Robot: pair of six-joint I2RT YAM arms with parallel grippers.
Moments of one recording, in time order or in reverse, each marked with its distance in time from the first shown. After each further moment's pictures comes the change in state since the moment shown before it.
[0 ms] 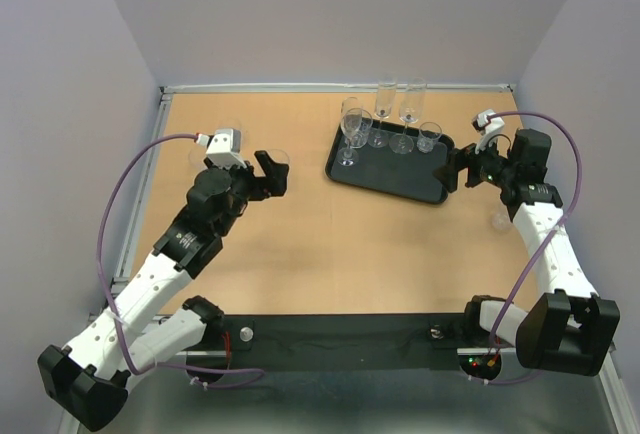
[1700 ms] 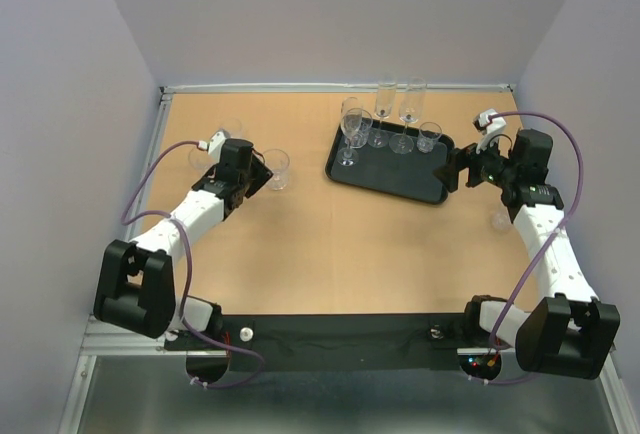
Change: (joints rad) left arm 0.238 0.544 0.077 -0.049 0.036 -0.497; right arm 0.000 -0.017 0.000 0.000 0.007 0.008
